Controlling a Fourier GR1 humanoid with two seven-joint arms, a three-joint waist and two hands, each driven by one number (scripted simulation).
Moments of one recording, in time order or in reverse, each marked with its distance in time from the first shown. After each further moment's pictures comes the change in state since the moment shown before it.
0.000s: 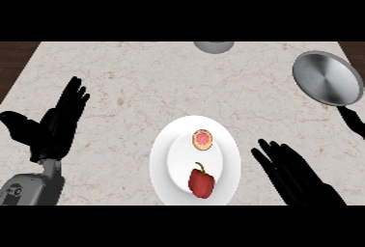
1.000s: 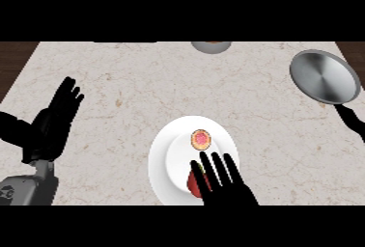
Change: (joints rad) left arm 0.013 0.001 0.044 -0.014 0.000 -0.031 0.017; right arm -0.281 0.415 0.281 0.196 0.097 0.584 0.392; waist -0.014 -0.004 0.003
